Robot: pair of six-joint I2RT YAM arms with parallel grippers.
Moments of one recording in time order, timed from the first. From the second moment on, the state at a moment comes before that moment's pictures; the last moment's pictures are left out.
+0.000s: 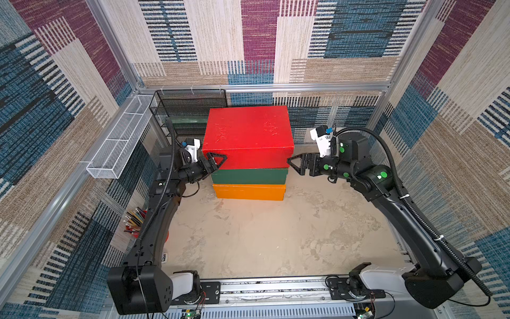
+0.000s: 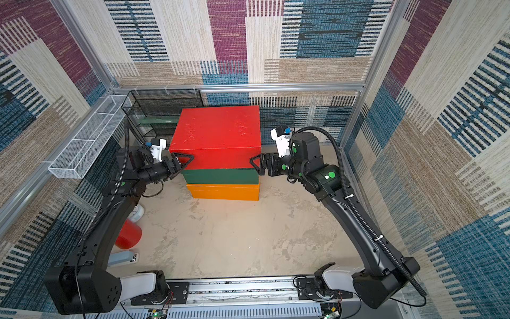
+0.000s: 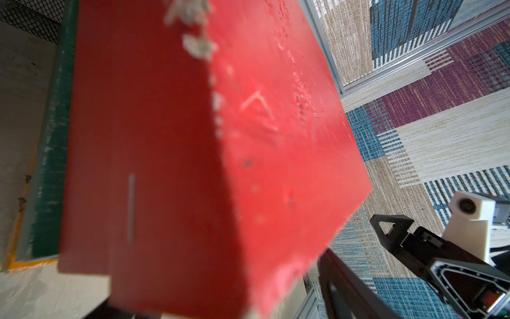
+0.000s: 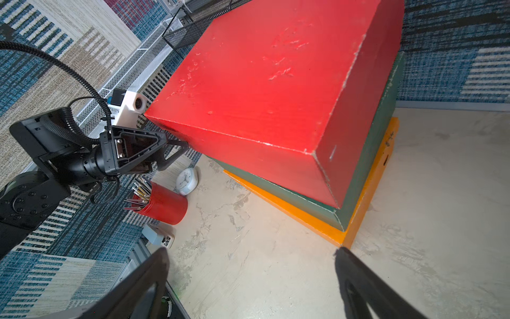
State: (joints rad) left arm 0.03 1.28 1.19 -0.34 0.76 -0.63; right arm 0.46 1.28 1.54 -0.69 -0.35 0.39
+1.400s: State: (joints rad) left arm 0.37 1.27 1.12 -0.22 0.74 -0.89; right arm 0.00 1.28 1.46 -0.62 -0.48 0.42
